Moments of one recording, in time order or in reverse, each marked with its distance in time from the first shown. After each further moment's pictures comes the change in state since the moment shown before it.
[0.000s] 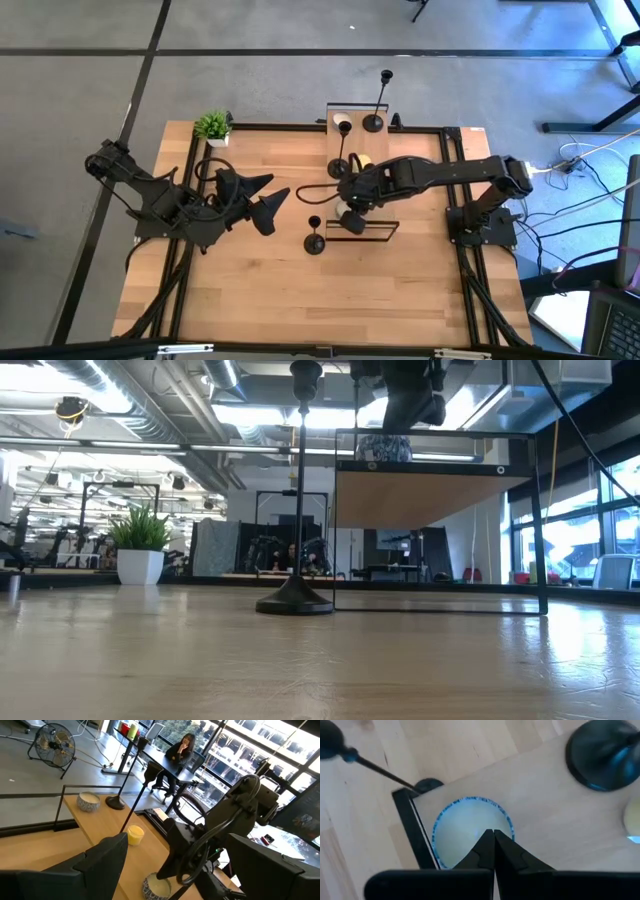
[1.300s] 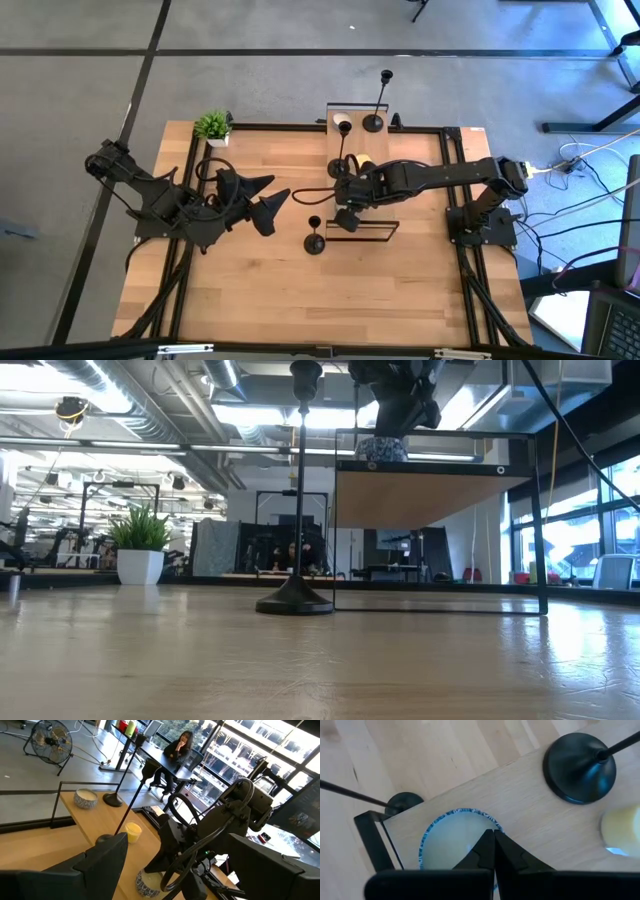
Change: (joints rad) left arm 0.000 0.000 0.000 0.000 0.018 -0.010; right arm 0.008 0.041 0.000 0.027 0.130 0.018
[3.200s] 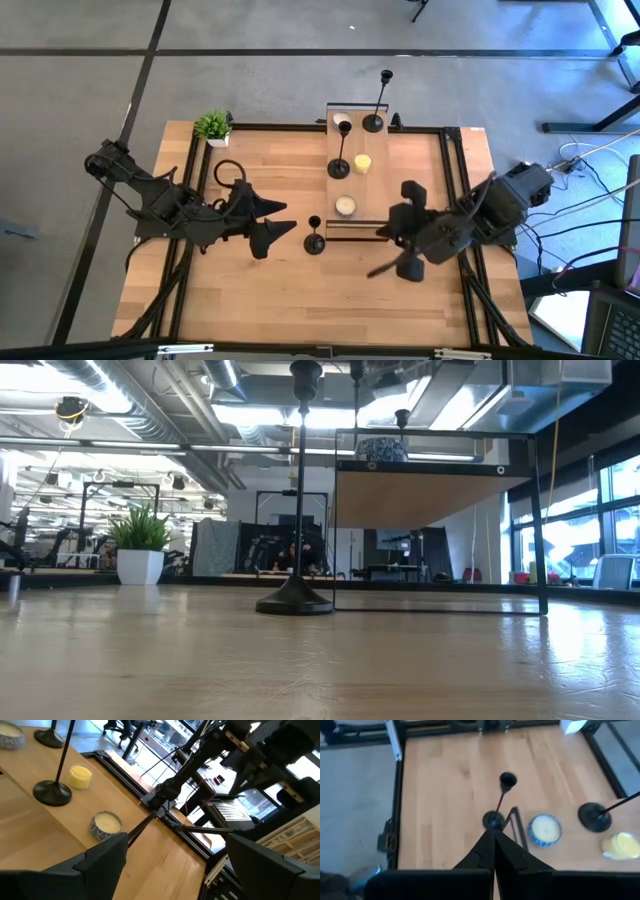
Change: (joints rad) left arm 0.000 -0.004 0.000 -0.009 0.386 -0.023; right arm 0.482 -0.057 0.604 -0.419 0.164 0.074
